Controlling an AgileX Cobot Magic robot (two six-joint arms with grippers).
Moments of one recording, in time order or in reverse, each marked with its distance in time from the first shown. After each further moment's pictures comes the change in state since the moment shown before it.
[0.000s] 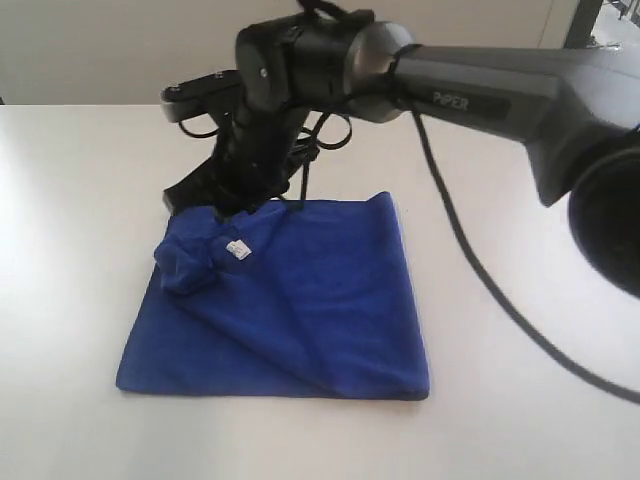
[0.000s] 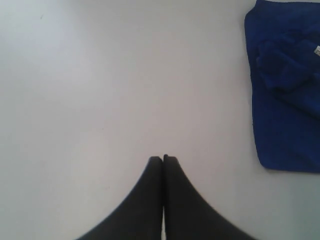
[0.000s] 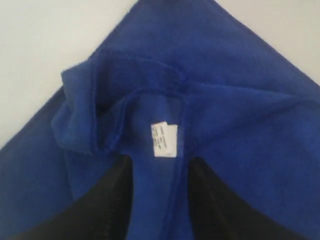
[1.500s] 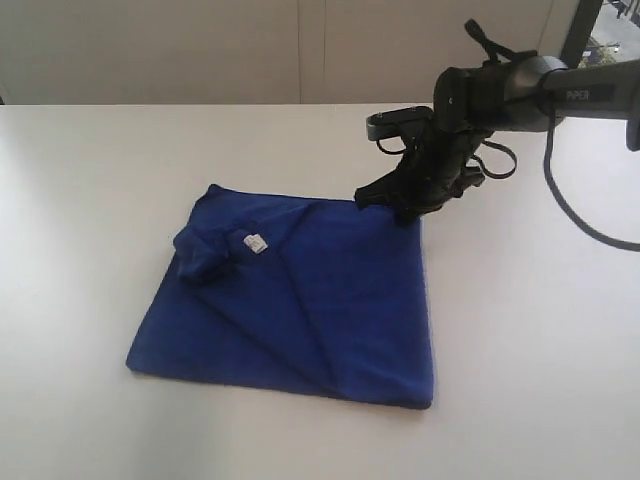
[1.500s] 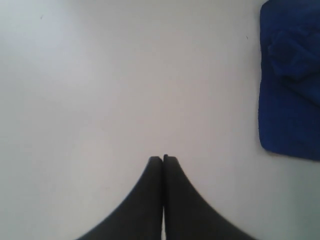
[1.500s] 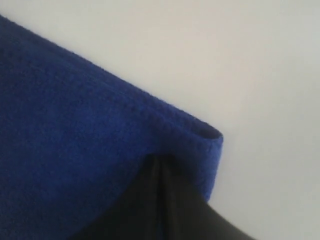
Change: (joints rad) left arm 0.000 0.000 0.000 0.000 0.000 0.000; right arm -0.414 0.075 0.231 -0.026 -0.146 -0.074
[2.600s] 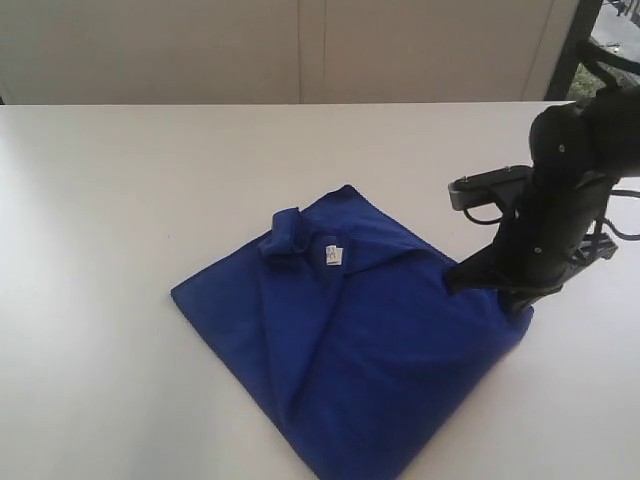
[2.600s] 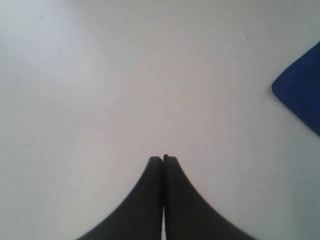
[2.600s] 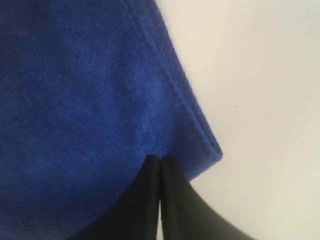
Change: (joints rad) left arm 0.000 0.000 0.000 0.000 0.000 0.000; right arm -0.023 -0.463 0.603 -0.164 0.039 0.162
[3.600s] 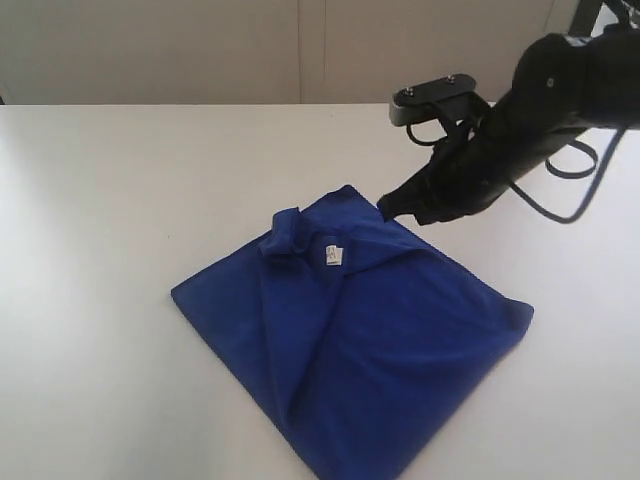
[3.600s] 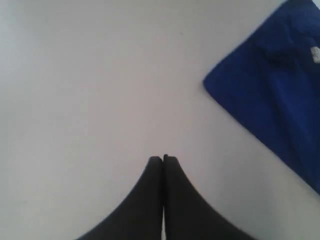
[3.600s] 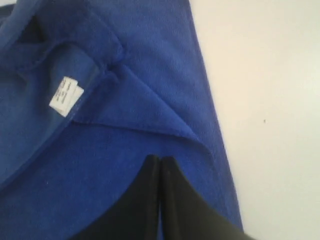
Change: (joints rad) left arm 0.000 0.077 0.006 -0.262 -0.025 0.131; right arm 0.074 -0.039 -0.140 0.260 -0.190 -0.332
